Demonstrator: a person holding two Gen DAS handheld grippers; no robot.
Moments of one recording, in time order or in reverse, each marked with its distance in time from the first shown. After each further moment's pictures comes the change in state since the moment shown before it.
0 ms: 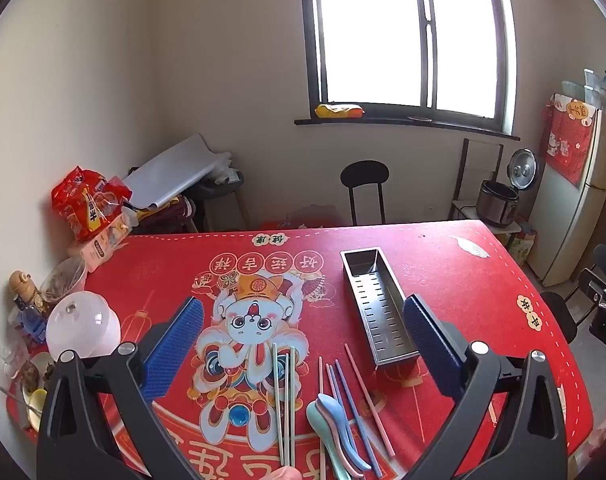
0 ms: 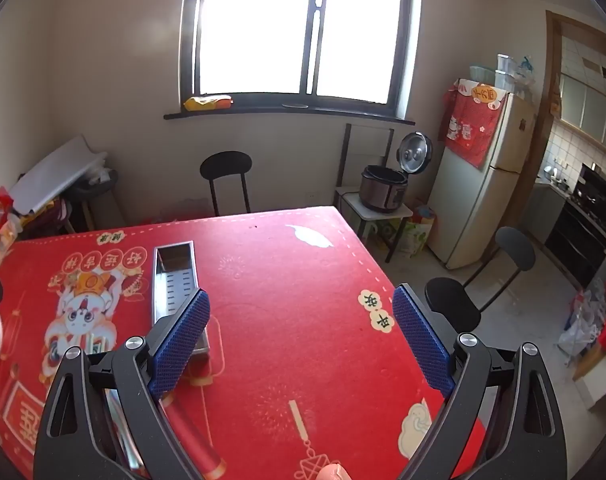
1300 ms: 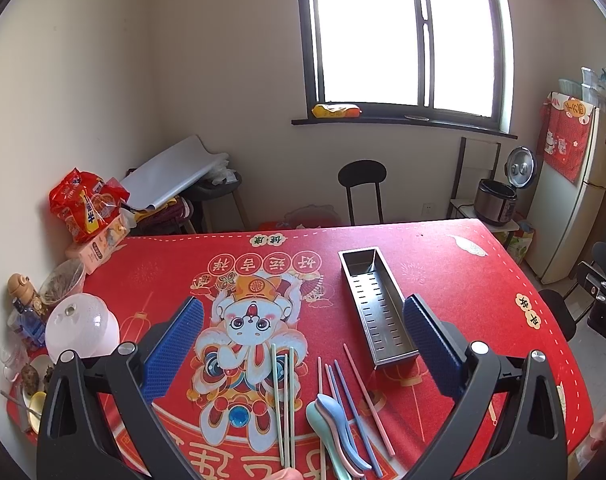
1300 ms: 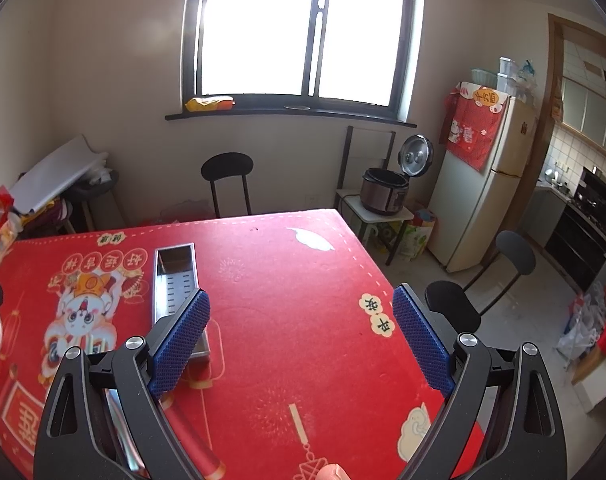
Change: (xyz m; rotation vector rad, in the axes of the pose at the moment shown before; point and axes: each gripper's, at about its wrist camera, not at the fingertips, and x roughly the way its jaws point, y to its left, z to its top) left arm -0.002 -0.001 0.005 -0.001 0.002 -0.002; right arm 0.001 0.002 0.007 -0.011 -0.001 -0.001
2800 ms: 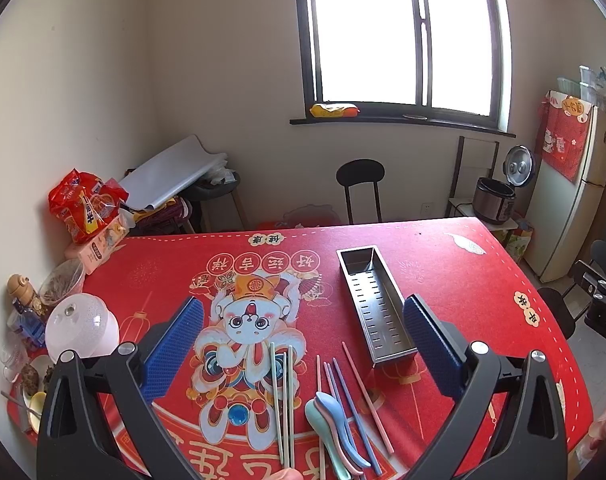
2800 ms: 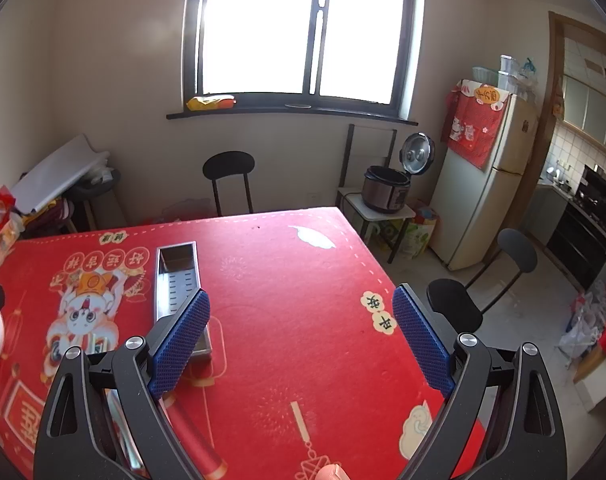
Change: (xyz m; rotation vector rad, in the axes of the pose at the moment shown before) left arm 0.004 -0.003 -0.003 0.006 0.001 -0.005; right arm 0.003 0.002 -0.004 0.002 0.004 0.006
